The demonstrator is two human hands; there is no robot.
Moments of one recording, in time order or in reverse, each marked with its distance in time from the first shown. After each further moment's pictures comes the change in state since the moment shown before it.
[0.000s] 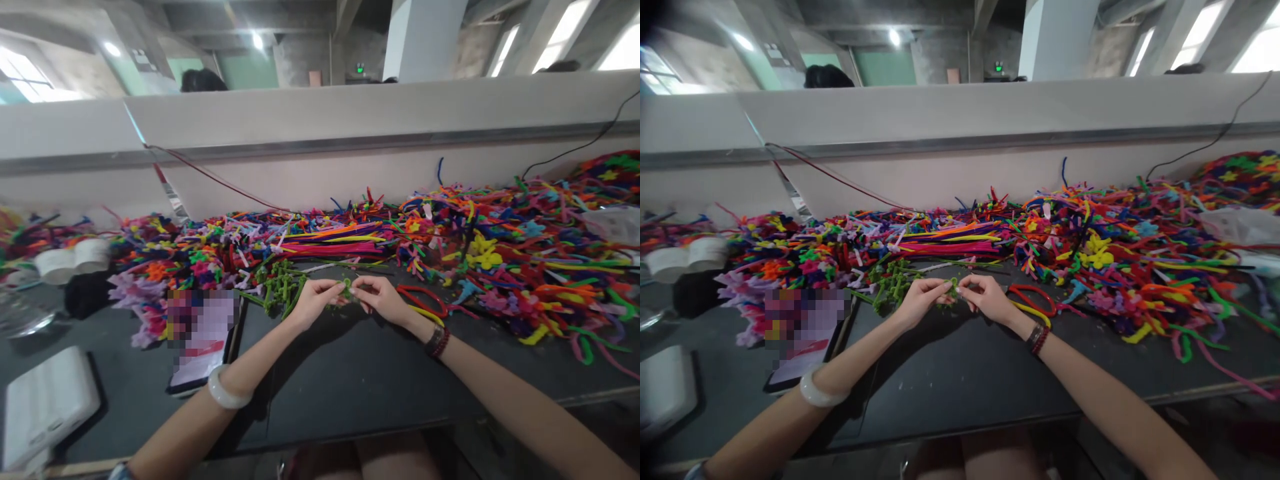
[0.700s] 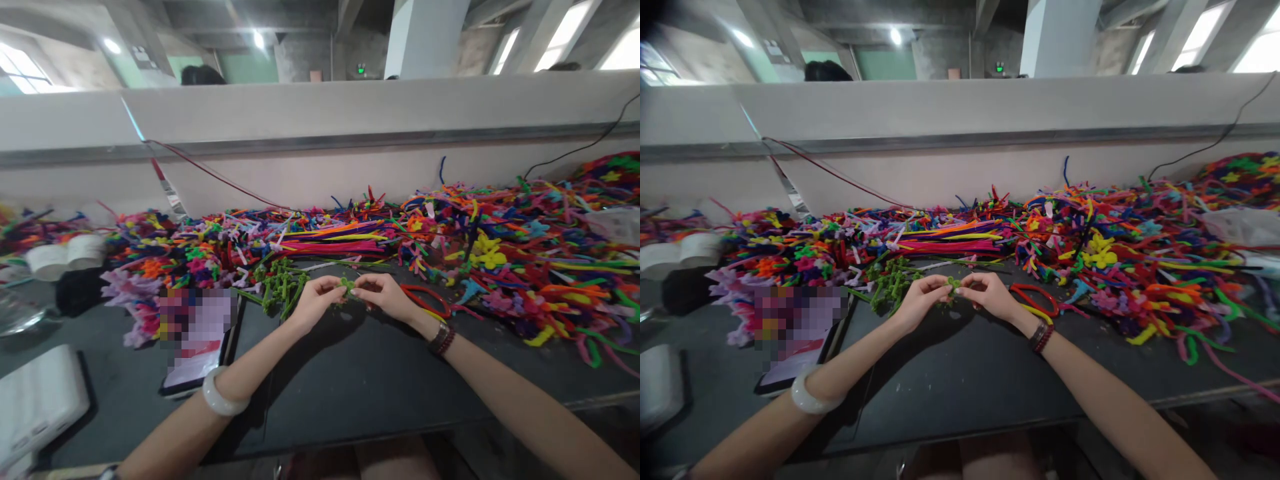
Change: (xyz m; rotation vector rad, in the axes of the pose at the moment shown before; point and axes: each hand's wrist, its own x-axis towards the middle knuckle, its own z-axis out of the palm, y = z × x) left_hand -0.004 -0.002 0.005 -0.001 0.105 0.017; right_hand 0.002 0.000 -0.004 -0.019 -0.005 0.034
